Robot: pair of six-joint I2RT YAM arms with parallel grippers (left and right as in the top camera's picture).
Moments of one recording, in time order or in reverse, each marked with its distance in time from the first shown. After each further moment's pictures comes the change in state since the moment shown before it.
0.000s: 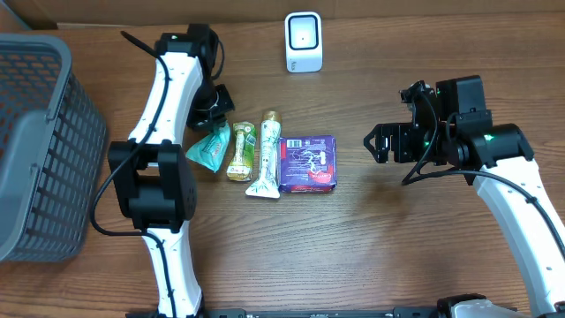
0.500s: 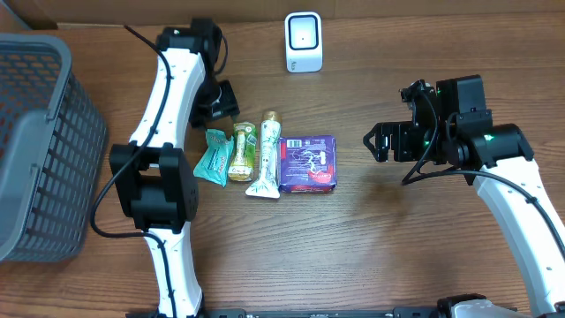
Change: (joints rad) left arm -0.008 -0.004 0.084 -0.058 0.011 0.053; right arm 0.000 0.000 0.000 0.009 0.000 0.000
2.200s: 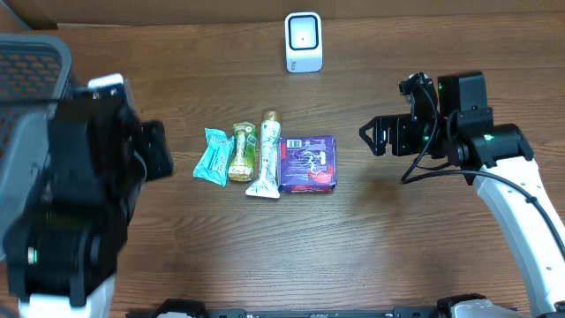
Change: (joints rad) left arm -0.001 -1.131 -0.446 0.196 -0.208 0.221; right arm 0.000 0.000 0.000 0.090 -0.061 -0.001
